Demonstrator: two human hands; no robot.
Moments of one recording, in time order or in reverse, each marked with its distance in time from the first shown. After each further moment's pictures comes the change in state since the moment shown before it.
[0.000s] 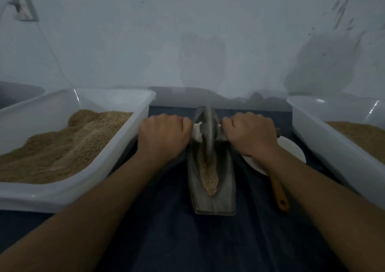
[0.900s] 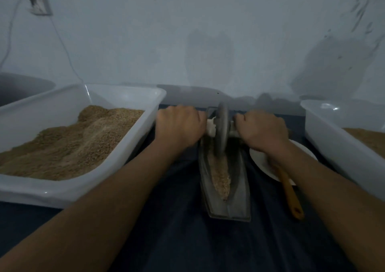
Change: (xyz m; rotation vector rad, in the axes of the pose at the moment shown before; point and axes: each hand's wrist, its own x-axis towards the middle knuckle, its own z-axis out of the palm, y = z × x) left_hand 0.026 0.000 0.002 -0.035 -0.046 -0.044; right_hand 0.020 0.006 0.006 0.048 -0.017 -0.033
